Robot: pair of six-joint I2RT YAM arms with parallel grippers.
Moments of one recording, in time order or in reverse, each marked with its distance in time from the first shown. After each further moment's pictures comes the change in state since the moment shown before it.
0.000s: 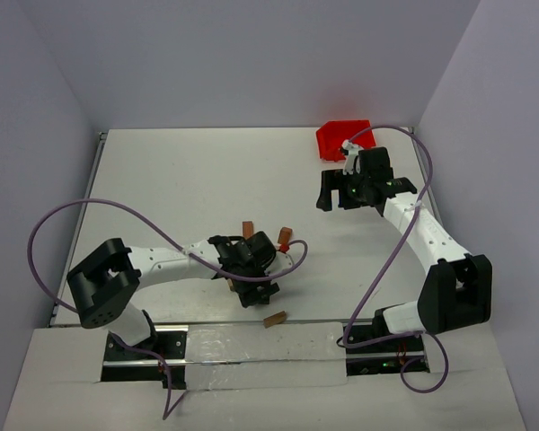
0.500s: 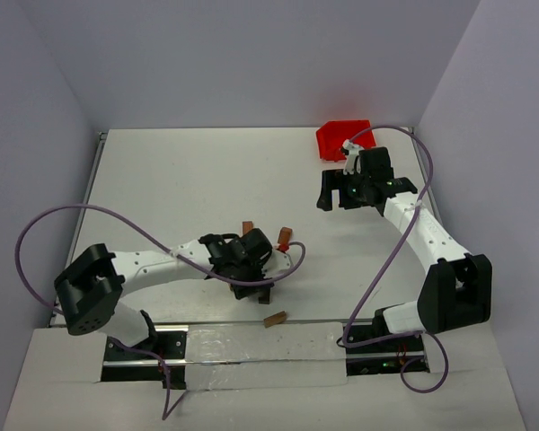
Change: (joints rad) left arm 0.007 -0.068 0.003 -0.026 -0.045 0.113; right arm -0.005 0.002 0.000 0.000 -0.001 0.001
